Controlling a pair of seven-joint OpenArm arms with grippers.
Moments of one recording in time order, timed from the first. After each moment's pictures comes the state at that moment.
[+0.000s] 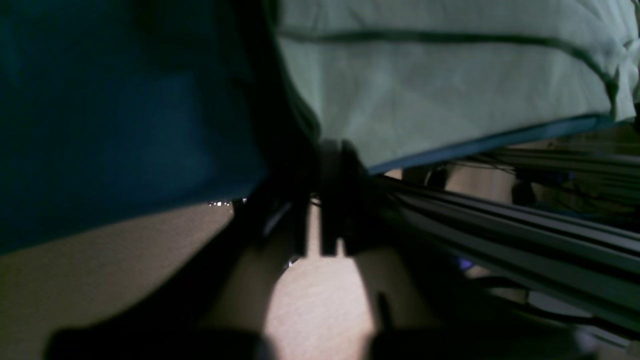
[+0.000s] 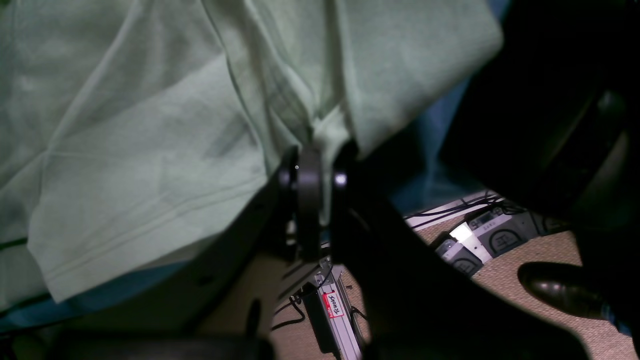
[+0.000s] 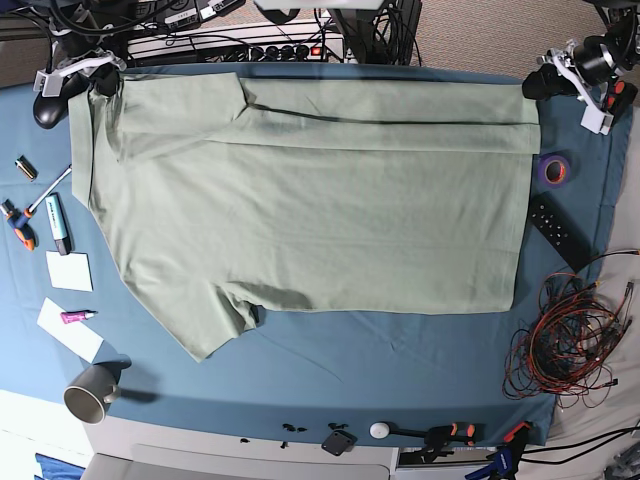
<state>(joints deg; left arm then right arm) 35.9 -26.8 -26.6 90.0 -64.4 -34.1 55.6 -34.3 7.8 51.7 94.9 45.5 29.8 -47.9</state>
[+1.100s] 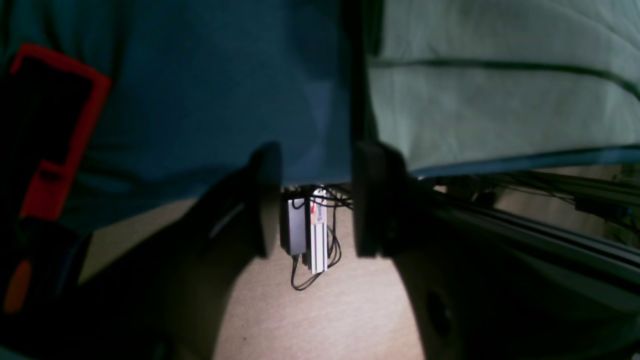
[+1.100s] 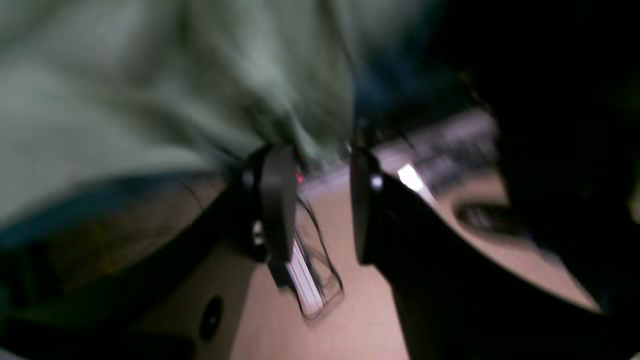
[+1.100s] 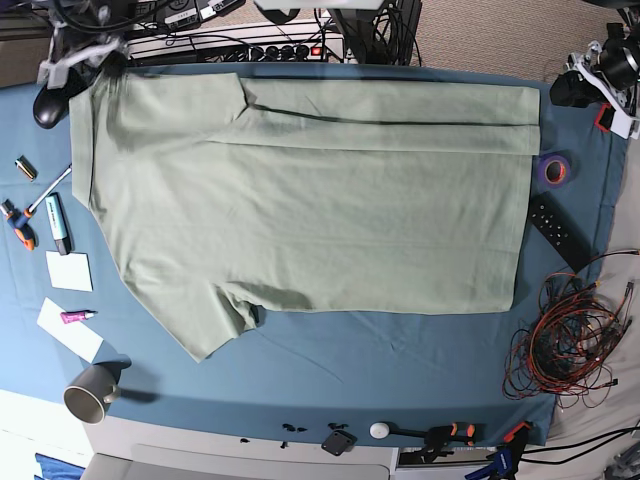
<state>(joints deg) 36.5 -26.7 -35.6 93.2 -61.7 -34.7 57.9 -39.8 5.7 51.7 101.4 38.0 29.7 -51.5</state>
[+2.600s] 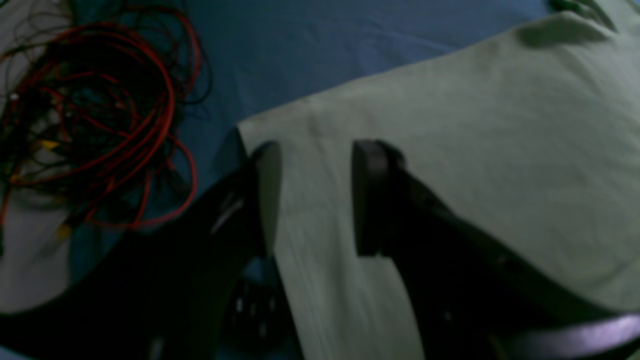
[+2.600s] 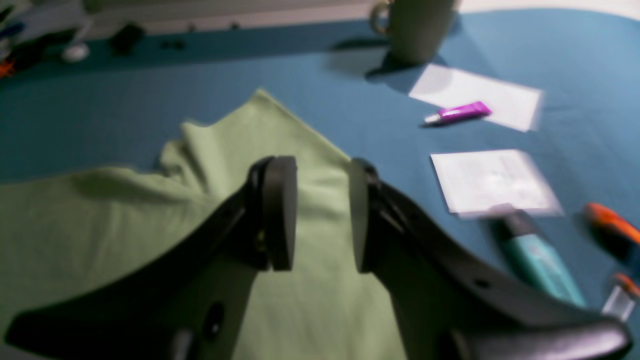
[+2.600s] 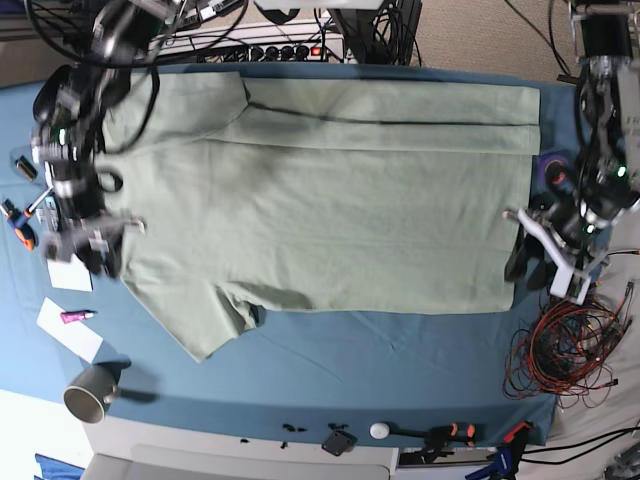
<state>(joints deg) 0.6 -27.7 -8.6 98.9 -34.2 -23.6 39.1 3.1 10.0 34.0 97.1 17.9 30.3 -38.1</state>
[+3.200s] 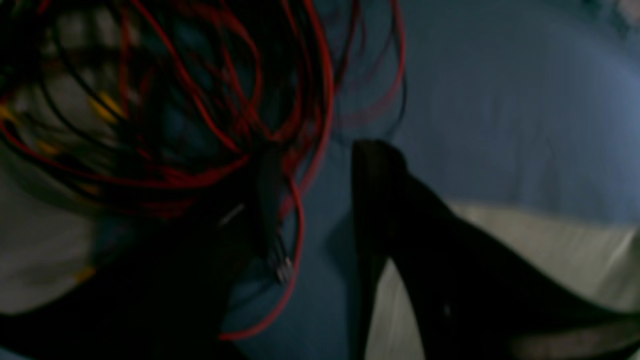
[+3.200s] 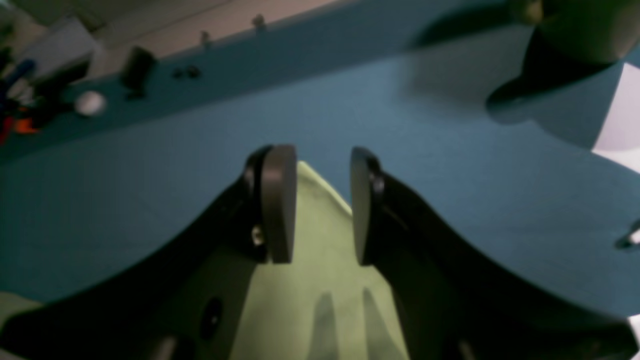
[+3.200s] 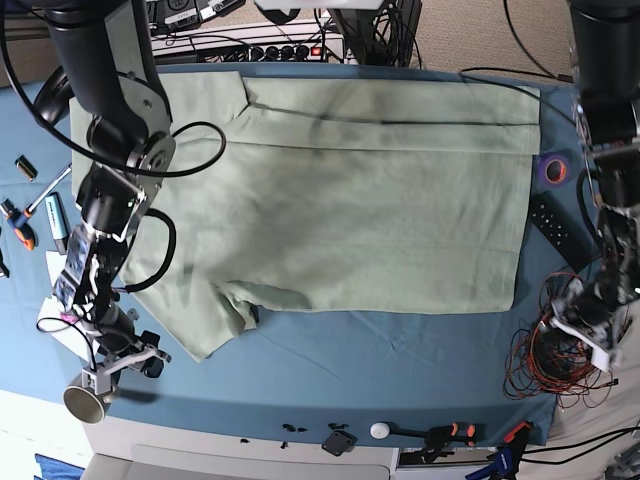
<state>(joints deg) -35.7 -27.2 -7.6 41.2 -36.2 -21.7 38.0 43.4 13.0 30.5 42.3 3.6 28.4 -34.3</state>
